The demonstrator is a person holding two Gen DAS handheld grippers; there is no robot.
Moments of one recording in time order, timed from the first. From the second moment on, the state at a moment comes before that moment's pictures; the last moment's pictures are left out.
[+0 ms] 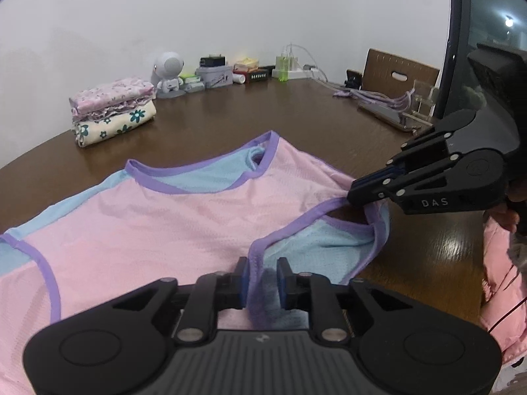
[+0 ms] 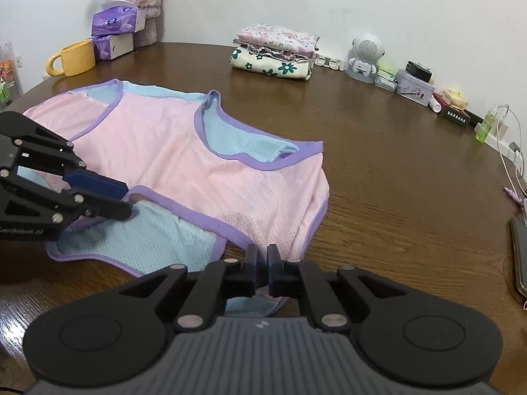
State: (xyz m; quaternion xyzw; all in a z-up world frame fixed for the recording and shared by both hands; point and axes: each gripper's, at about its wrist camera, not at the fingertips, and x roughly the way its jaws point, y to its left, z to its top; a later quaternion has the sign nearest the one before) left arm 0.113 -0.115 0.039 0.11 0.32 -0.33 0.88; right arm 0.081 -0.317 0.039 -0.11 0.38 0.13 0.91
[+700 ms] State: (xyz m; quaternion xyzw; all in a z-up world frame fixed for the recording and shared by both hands) left arm 0.114 -0.117 0.033 0.13 0.33 -0.33 0.87; right arm 0.090 -0.322 0.041 -0.10 0.40 0.13 0.90
